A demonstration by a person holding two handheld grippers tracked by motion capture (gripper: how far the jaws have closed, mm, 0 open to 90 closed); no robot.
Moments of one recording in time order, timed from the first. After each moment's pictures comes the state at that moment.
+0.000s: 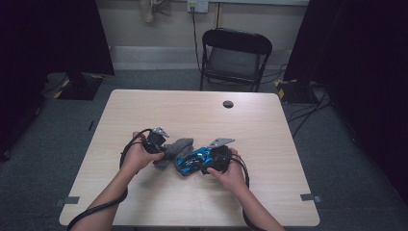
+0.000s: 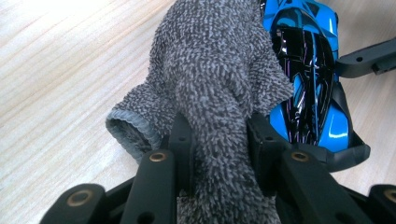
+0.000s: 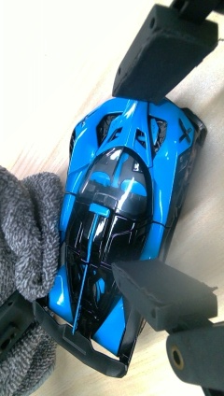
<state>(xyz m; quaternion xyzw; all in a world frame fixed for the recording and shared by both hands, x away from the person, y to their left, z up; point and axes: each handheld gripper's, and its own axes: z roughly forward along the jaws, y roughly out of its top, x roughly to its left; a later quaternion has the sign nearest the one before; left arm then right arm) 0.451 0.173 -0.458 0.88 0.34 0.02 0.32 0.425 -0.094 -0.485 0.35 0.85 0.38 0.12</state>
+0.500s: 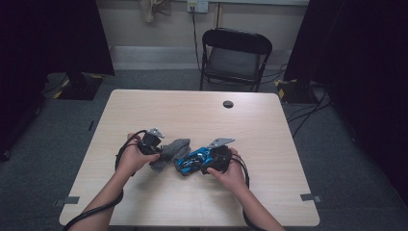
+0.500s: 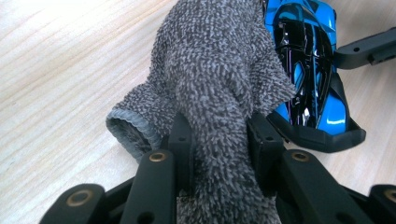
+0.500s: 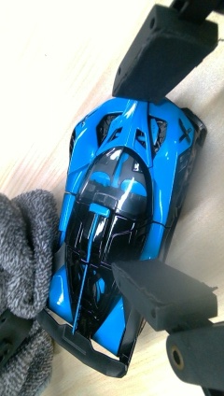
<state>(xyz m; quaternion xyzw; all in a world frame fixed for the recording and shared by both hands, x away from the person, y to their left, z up) 0.445 0.188 -0.458 0.87 0.35 0.02 0.33 0.425 -0.094 -0.485 0.35 0.85 0.38 0.12</state>
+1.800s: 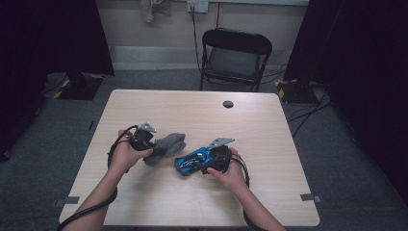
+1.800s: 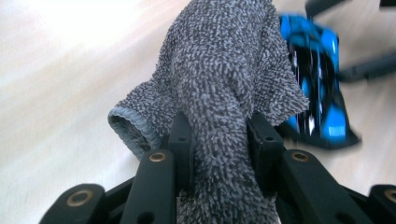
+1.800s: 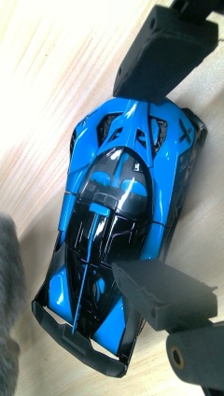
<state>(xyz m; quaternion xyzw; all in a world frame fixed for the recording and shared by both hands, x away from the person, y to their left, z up) 0.451 0.199 -0.438 0.86 0.37 0.05 0.35 0.425 -0.094 -0.485 0.34 0.85 0.38 0.12</state>
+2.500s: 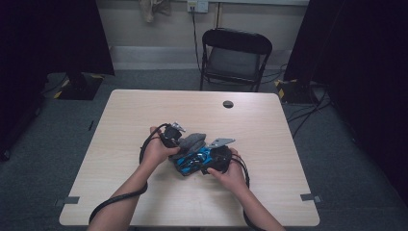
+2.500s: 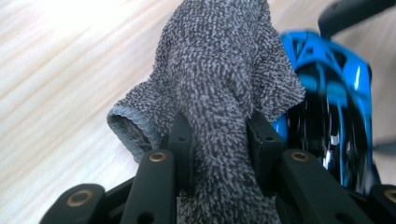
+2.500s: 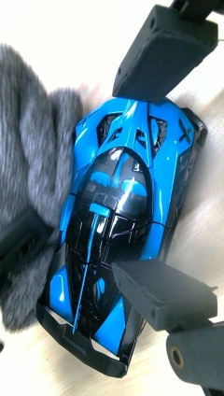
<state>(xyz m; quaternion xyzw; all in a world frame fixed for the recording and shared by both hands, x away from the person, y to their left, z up) 0.475 0.128 -0.462 0.89 0.35 0.05 0.31 0.425 -0.095 -0.486 0.35 0.85 0.39 0.12</state>
